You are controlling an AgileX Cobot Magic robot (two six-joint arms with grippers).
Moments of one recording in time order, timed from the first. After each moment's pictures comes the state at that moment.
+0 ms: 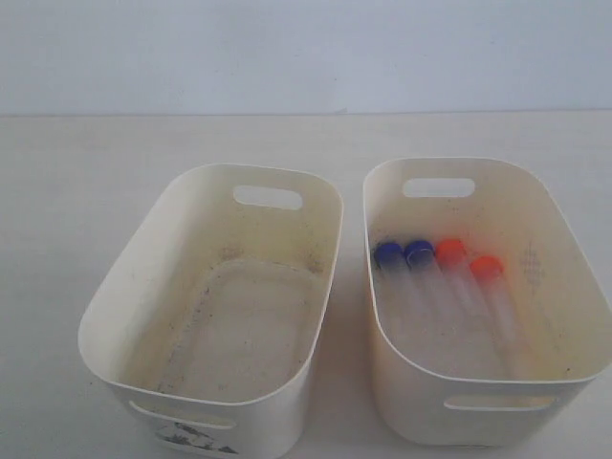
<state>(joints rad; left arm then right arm) -0.02 0.01 0.00 0.18 0.27 -0.02 0.02 0.00 0.00 -0.04 -0.37 -0.20</state>
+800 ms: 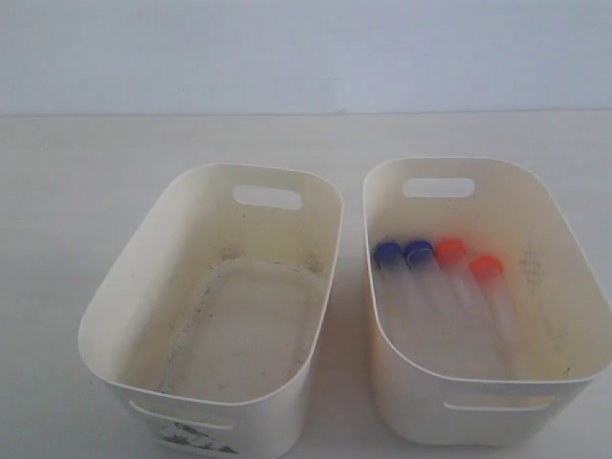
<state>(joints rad) -0.02 0.01 0.00 0.18 0.27 -0.02 0.02 0.56 -0.75 -0.01 0.75 -0.07</state>
